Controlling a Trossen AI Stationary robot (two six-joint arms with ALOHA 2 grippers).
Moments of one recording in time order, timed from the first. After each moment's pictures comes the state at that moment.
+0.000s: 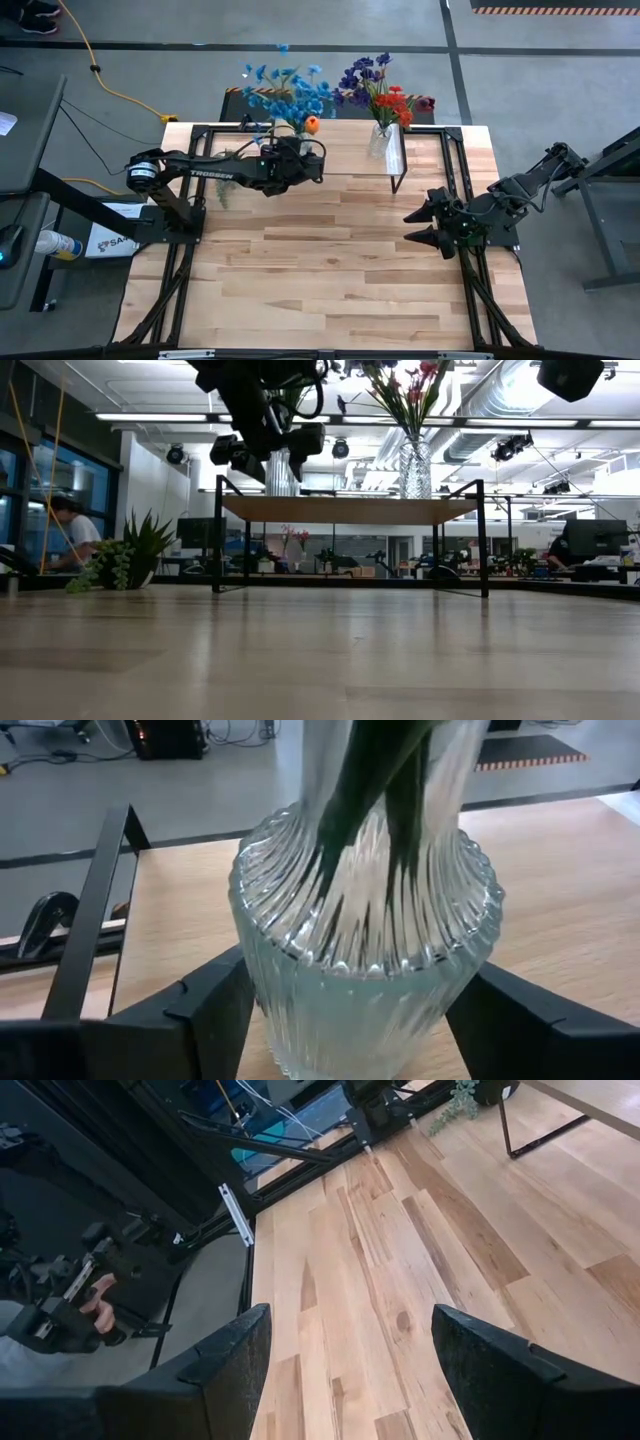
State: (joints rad) left arm 0.13 1.64 1.22 -0.42 -0.97 -0.84; right arm 0.53 0.69 0.75 -0.45 0.36 0.76
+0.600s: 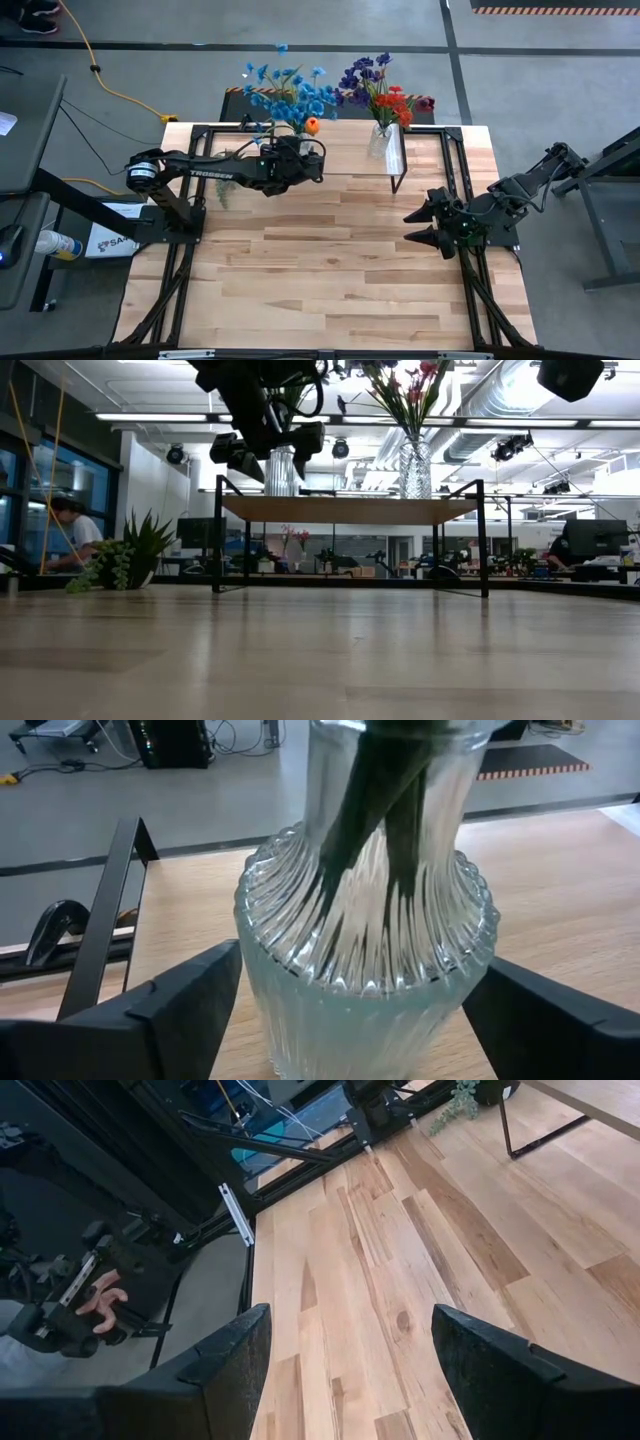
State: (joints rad) left arm 0.13 1.64 1.22 -0.42 -0.99 -0.83; right arm 0.53 0.69 0.75 -0.45 0.36 0.76
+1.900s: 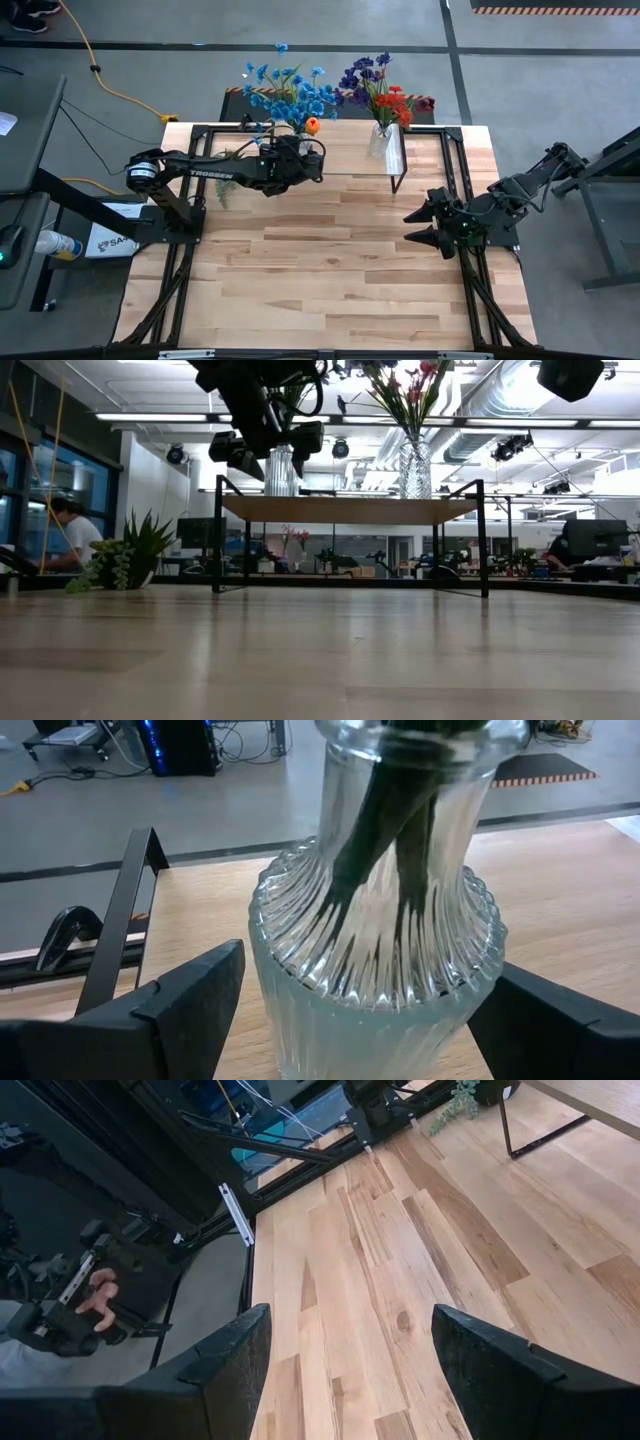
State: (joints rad) left arm 0.13 1.64 1.22 -0.42 -1.02 -0.83; right arm 0.53 0.69 0.75 -0.45 0.36 0.76
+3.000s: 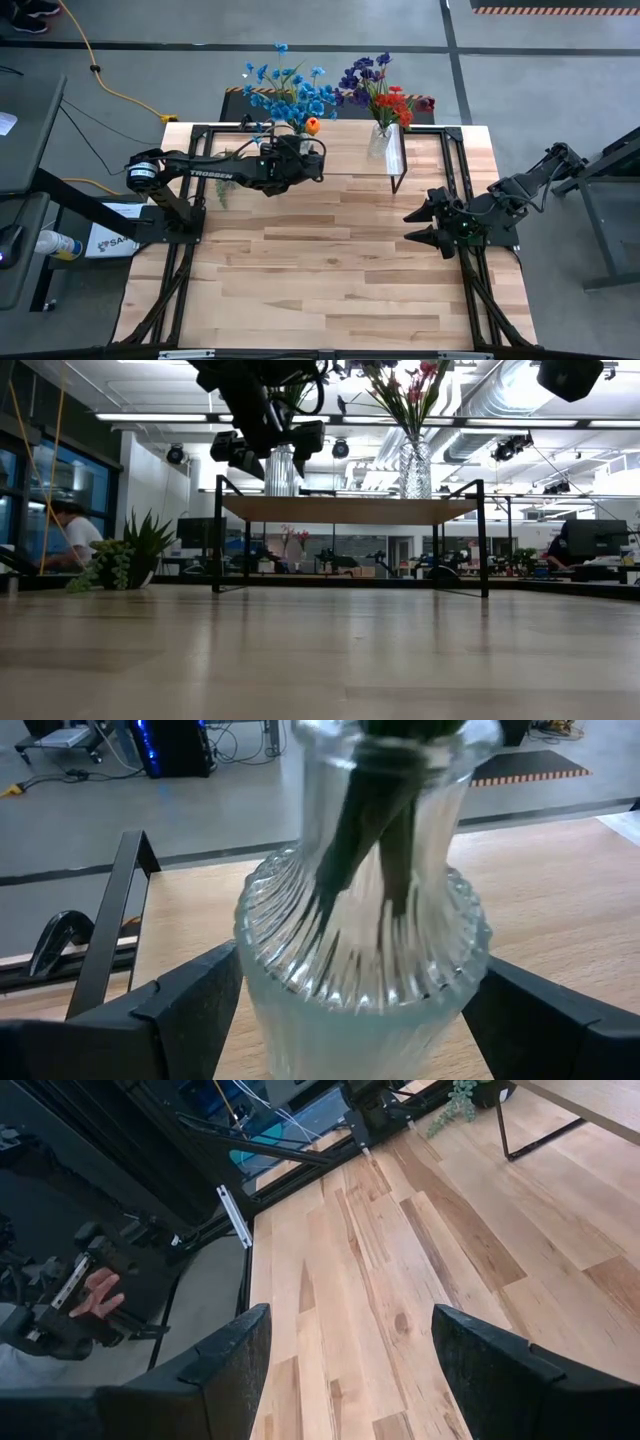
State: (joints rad) left arm 0.13 1.64 1.22 -0.40 -1.01 -0.81; right arm 0.53 0.69 0.75 -0.45 0.36 0.76
